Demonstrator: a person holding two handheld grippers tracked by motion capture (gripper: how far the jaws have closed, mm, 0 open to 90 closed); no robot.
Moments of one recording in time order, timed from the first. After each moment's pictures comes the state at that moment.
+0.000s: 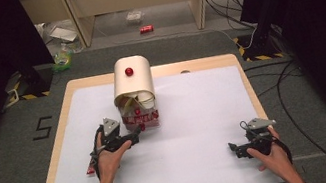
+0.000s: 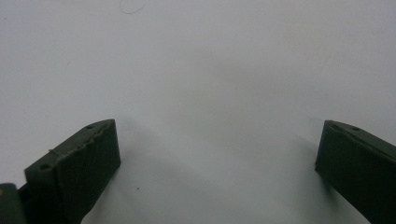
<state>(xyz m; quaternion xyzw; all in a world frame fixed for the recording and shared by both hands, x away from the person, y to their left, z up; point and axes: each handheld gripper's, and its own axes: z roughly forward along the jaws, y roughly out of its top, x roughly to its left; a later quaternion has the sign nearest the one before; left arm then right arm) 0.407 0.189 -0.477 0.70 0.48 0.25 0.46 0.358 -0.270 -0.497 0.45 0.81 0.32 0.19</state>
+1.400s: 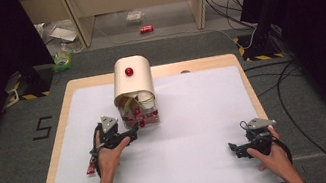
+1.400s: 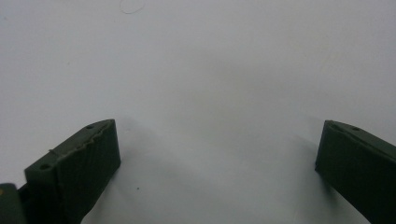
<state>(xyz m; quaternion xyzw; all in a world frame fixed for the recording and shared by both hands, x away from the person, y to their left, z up) 0.415 0.193 -0.479 0.68 0.51 0.25 0.46 0.358 -0.270 -0.497 0.45 0.81 0.32 0.19</state>
